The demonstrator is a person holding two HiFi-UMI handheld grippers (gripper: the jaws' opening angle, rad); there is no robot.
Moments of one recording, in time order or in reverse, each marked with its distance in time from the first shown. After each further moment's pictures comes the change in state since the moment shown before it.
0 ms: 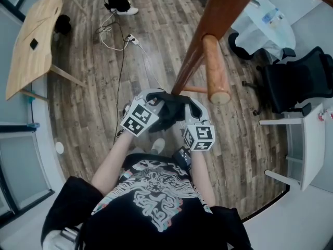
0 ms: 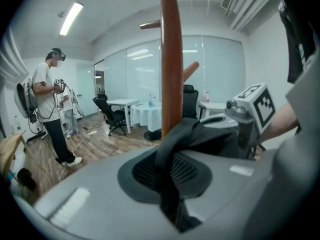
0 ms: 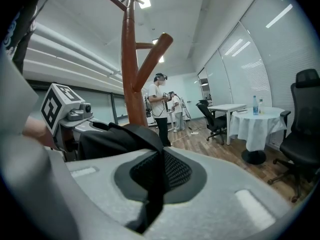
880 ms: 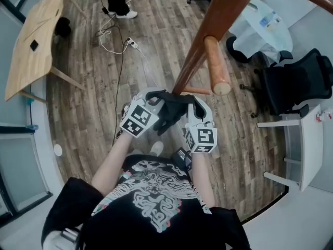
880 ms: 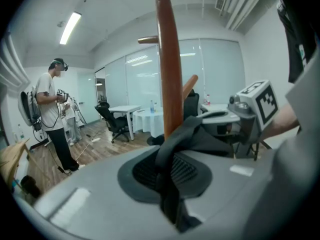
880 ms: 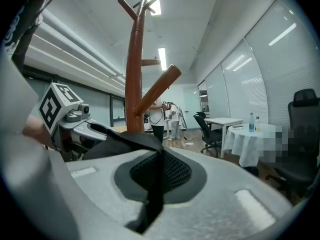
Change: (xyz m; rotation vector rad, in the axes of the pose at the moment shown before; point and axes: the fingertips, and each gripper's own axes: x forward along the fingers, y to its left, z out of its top) left arm -0.016 0.004 0.029 0.049 -0.051 0.037; right arm -0.016 -0.001 0.045 -0.098 -0.087 -0.062
